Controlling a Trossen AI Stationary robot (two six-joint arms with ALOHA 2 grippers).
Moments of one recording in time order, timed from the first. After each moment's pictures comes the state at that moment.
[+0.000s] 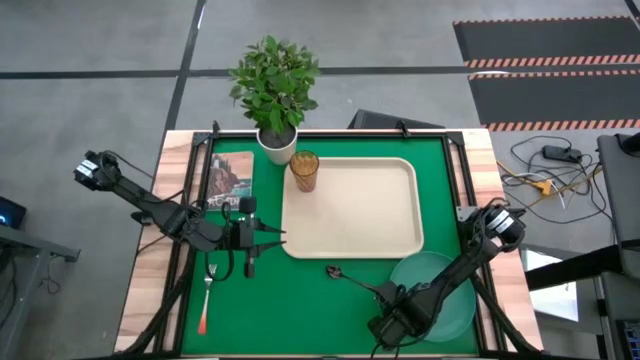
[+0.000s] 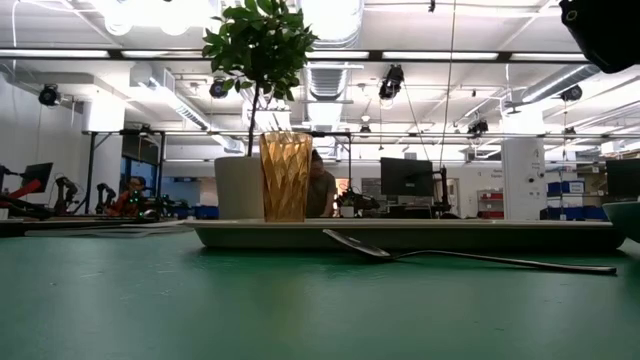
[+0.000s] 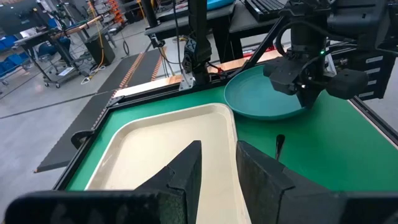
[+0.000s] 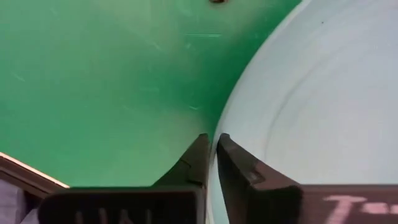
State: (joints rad) left arm -0.51 1.02 0.78 -0.03 -0.59 0.08; right arm 0.73 1.97 1.43 -0.98 -0.03 1.70
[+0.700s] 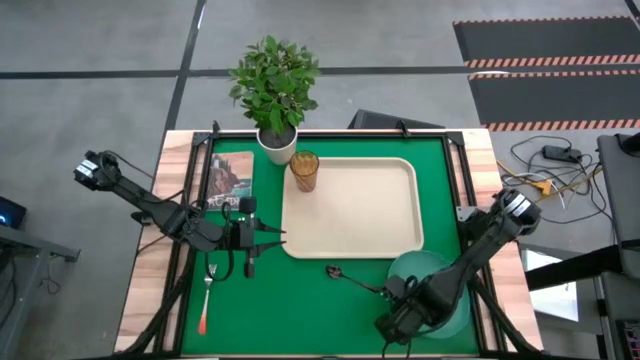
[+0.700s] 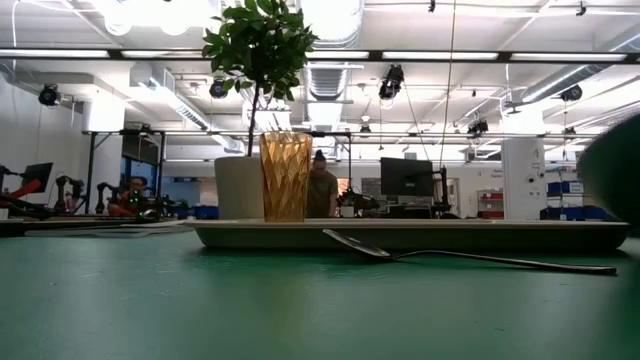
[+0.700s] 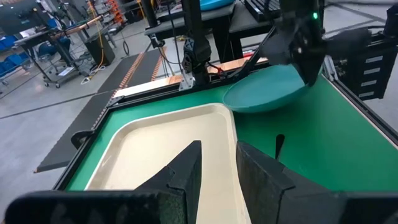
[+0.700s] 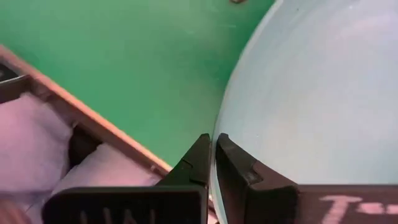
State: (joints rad) left arm -0.51 1.02 0.78 -0.03 -0.59 0.08; right arm 0.73 1.79 1.43 -1.00 -0.05 1.66
